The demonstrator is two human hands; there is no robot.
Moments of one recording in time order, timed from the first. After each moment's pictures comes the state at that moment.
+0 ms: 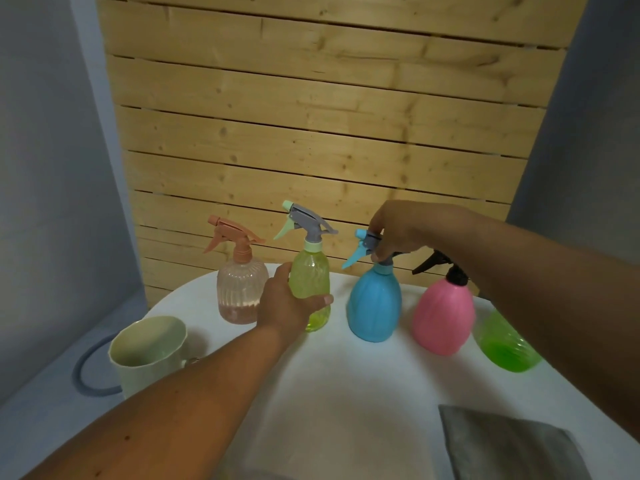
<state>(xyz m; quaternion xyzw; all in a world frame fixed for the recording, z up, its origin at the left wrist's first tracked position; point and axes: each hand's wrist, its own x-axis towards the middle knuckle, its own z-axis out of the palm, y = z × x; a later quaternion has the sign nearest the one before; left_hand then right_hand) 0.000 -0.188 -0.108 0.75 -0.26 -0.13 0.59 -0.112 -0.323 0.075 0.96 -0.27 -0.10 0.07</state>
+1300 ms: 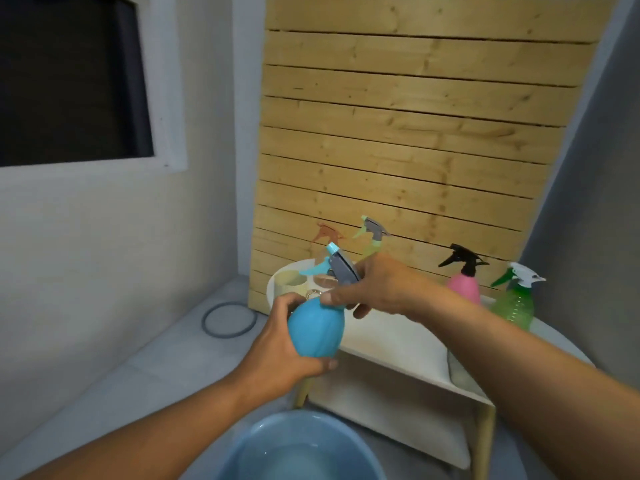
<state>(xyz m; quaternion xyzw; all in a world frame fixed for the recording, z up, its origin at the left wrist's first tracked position) -0.184 0.117 -0.059 0.75 -0.37 -0.04 0.55 -0.265 -0.052 0.082 0.94 -0.16 0.03 -0.31</state>
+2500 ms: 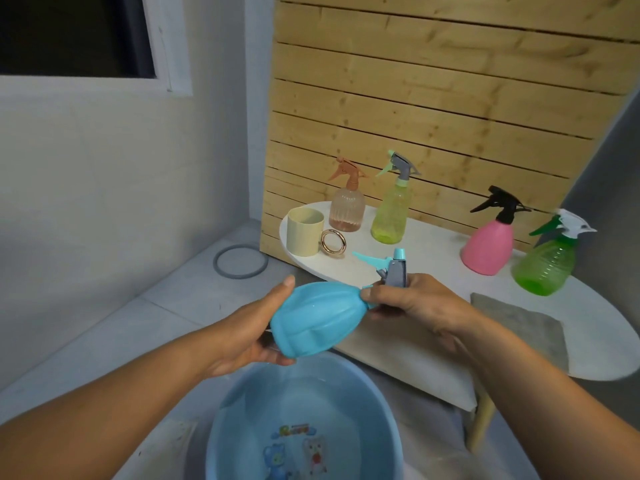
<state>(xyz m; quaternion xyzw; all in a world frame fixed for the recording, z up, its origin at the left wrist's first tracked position) -0.176 0.165 -0.097 0.66 -0.15 -0.43 0.60 -0.289 -0.071 -0.039 0.75 -0.24 0.02 -0.61</state>
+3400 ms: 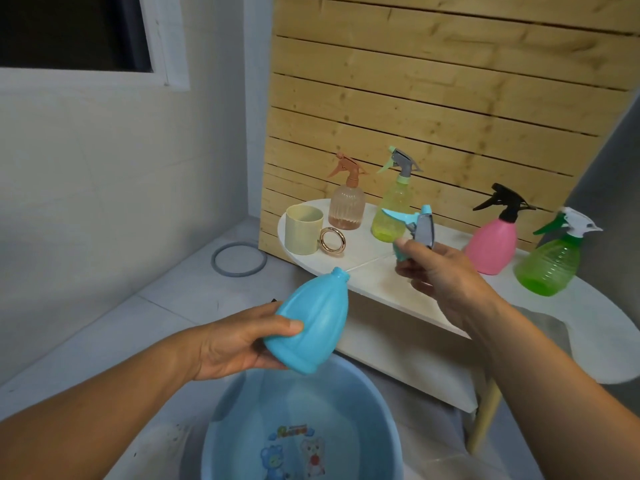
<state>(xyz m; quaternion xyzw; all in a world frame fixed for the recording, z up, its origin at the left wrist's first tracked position) -0.159 0.174 -0.119 0.58 -0.22 -0.51 0.59 -0.270 -0.103 -0.033 0.69 -0.27 0.20 -0.64</state>
